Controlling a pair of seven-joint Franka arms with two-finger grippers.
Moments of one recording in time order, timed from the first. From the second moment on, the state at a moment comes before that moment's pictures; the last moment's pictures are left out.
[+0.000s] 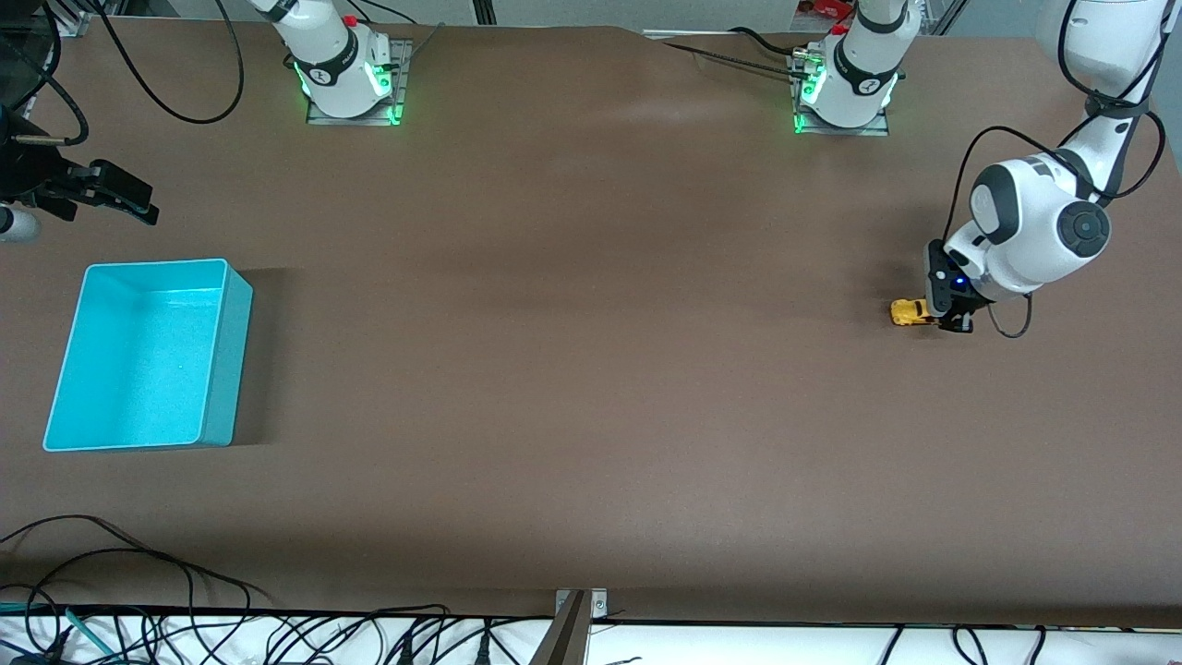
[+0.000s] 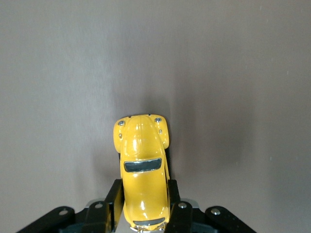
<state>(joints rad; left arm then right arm) 0.05 0.31 0.17 -2.36 -0.06 2.60 1.87 -0.01 -0.01 0.00 -1.61 -0.03 1.56 0.02</state>
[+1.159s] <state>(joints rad) 0.06 0.36 0.20 -2.26 -0.06 2.54 1.92 -0.01 -0.01 0.00 -1.61 -0.03 1.56 0.02</state>
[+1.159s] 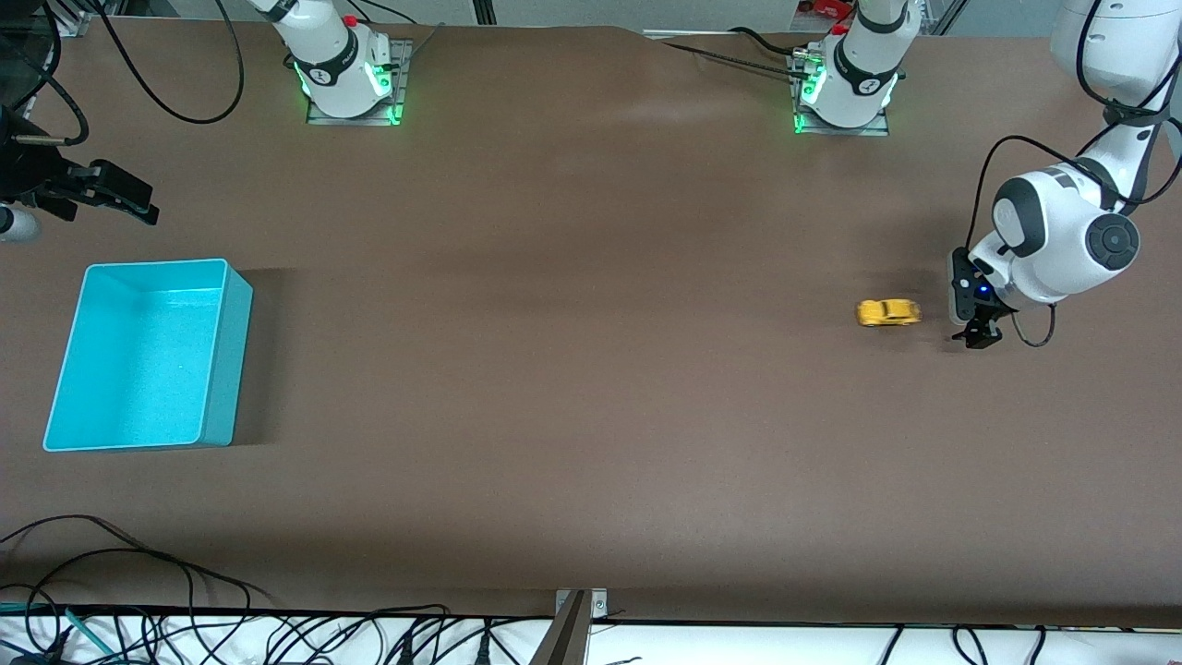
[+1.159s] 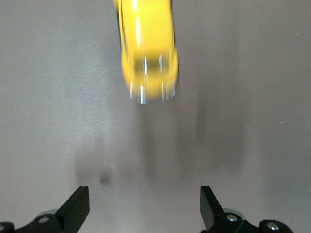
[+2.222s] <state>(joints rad) 0.04 0.18 0.20 -2.25 -0.06 2.48 1.92 -0.01 -0.01 0.00 -1.61 -0.02 1.56 0.02</state>
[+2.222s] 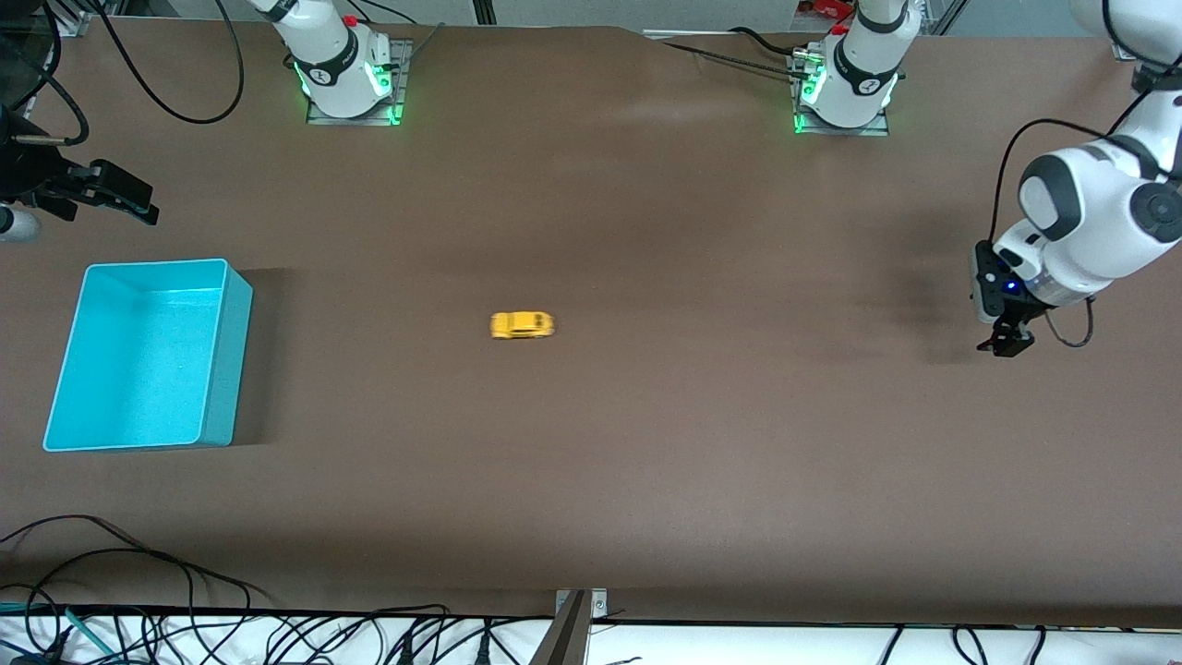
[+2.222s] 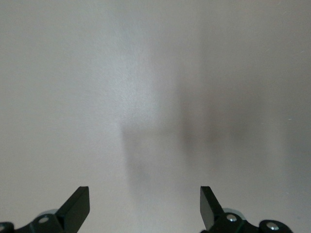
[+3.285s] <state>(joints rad) 0.01 -0.09 0.12 -1.93 -0.08 1.86 1.58 -0.01 0.15 0.01 -1.62 -0.04 1.56 0.50</state>
